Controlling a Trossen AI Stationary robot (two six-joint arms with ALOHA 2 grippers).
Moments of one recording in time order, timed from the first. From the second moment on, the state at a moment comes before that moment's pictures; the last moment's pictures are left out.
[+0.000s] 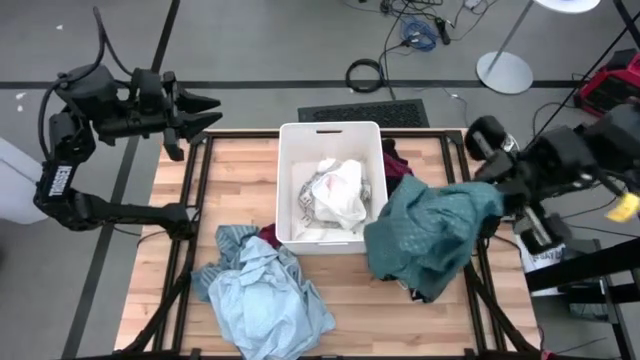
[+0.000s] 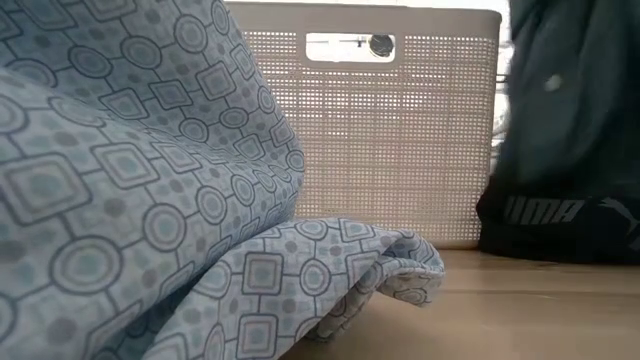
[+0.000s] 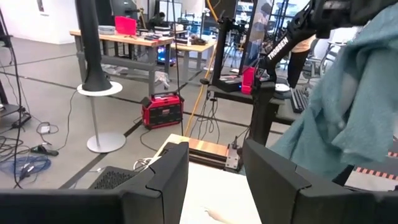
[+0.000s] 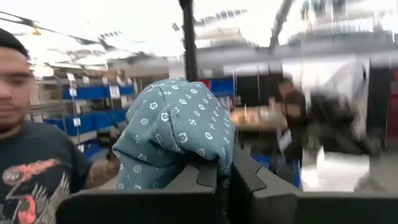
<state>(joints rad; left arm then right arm) 0.51 1.03 1.83 -0.87 0.28 -0.07 0.68 1.44 2.36 -0.62 0.37 -0.03</state>
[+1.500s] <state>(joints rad) 0.51 1.12 1.83 -0.84 0.28 -0.04 0.74 1.35 1.43 -0.85 0.13 1.69</state>
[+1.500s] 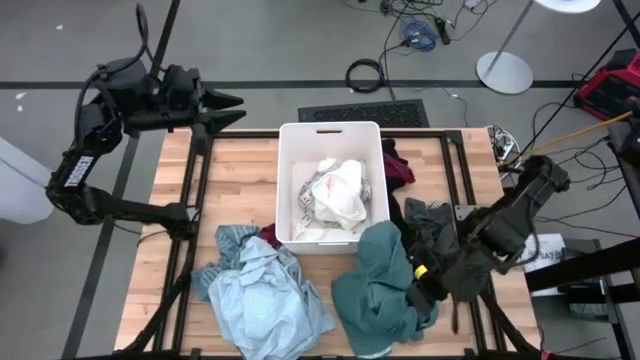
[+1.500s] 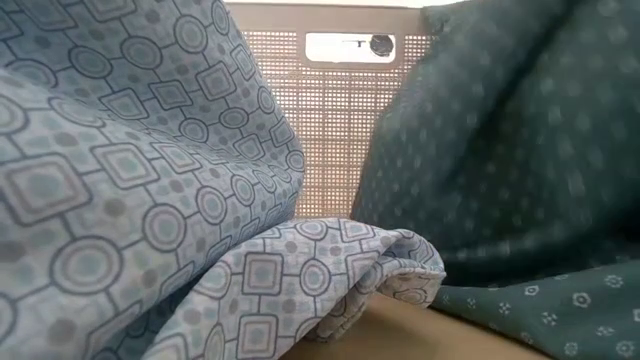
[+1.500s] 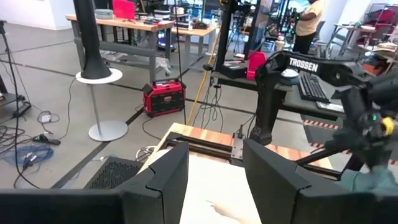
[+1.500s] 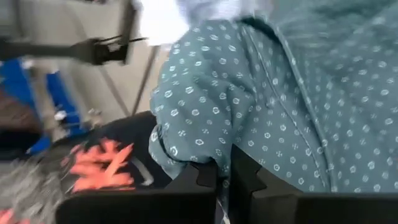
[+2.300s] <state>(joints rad) 0.51 1.13 1.83 -0.84 0.29 -0.06 0.69 1.37 1.40 -0.88 -0.22 1.92</state>
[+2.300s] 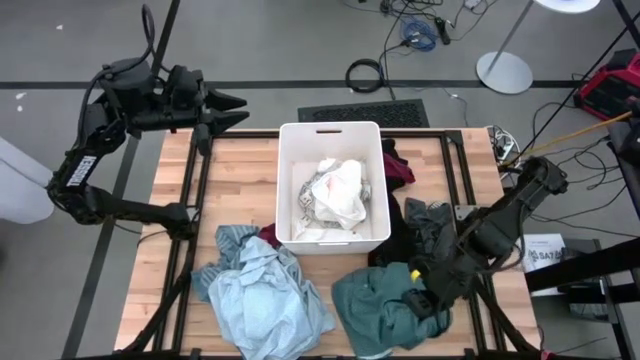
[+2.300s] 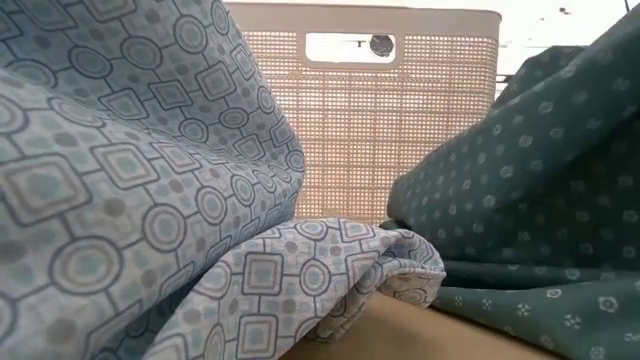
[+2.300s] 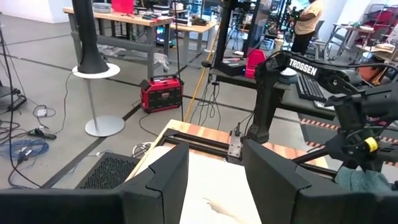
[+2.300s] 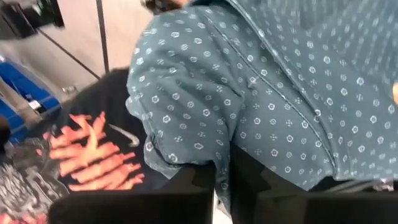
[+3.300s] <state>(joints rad) 0.45 1.25 1.82 -1.10 0.28 -0.19 0.17 1.17 1.40 -1.25 0.15 1.41</state>
